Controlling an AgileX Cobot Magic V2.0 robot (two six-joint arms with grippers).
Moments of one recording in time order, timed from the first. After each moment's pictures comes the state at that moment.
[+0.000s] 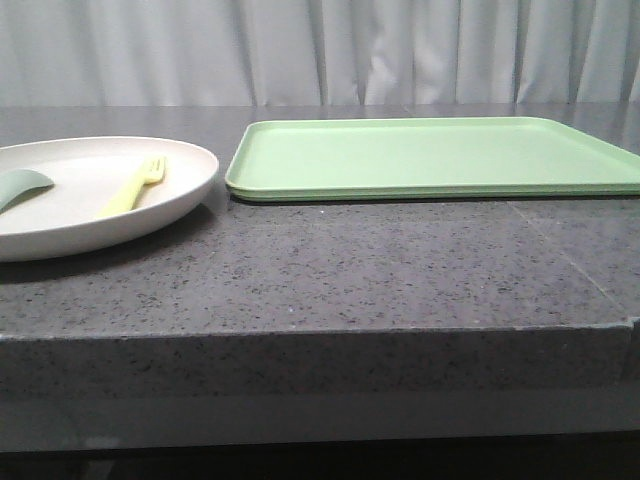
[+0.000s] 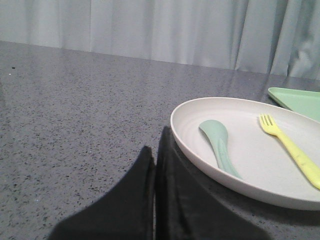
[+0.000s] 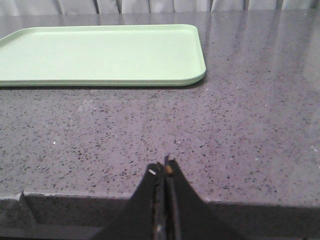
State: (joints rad) left arm 0.02 -0.01 0.01 -0.04 0.11 -0.06; right arm 0.07 -0.01 0.03 0.07 0.22 0.03
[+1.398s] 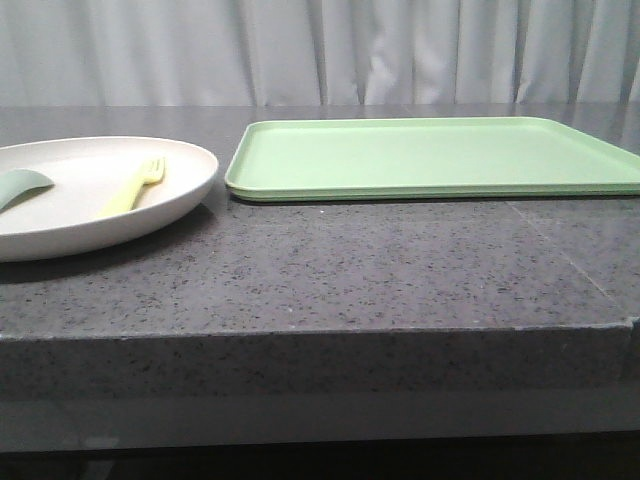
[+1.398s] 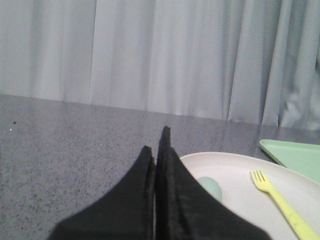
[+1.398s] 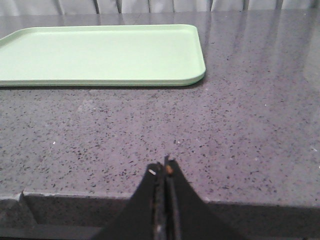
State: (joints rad) left arm 0.02 -0.01 0.01 -0.04 -0.09 -0.06; right arm 0.07 -0.01 0.03 0.07 0.22 0.03
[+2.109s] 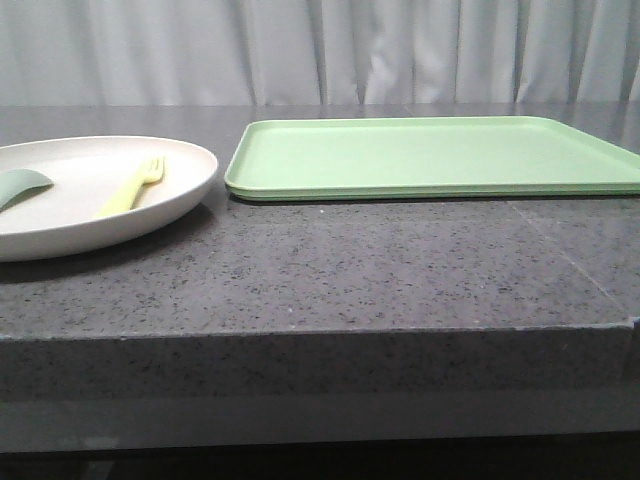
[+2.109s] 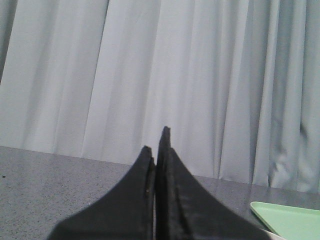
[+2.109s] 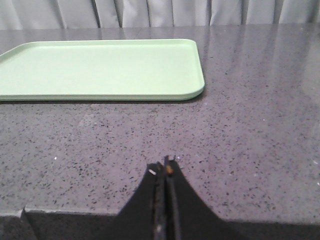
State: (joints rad) left arm 0.02 -0.01 0.00 -0.06 -0.27 -0.09; right arm 0.07 -0.01 0.02 0.07 0.18 0.03
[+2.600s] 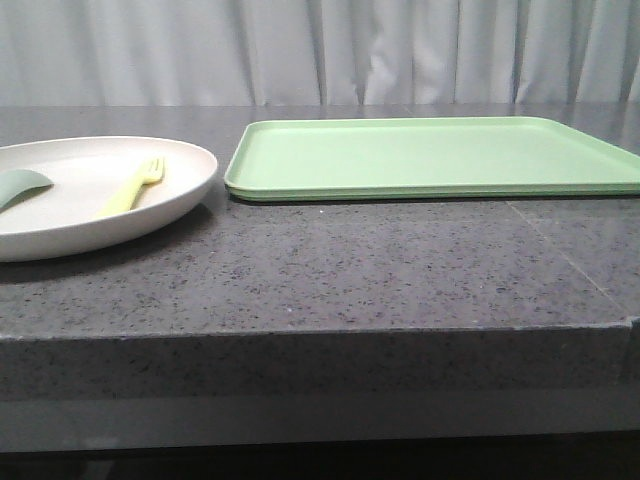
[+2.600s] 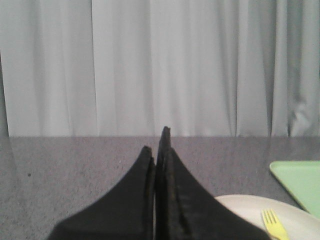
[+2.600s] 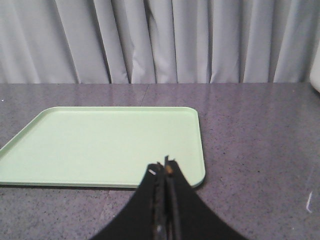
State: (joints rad) left arm 0.02 0.34 -0.44 0.10 0.11 -0.07; right arm 0.07 0.29 -0.47 0.07 0.33 0.03
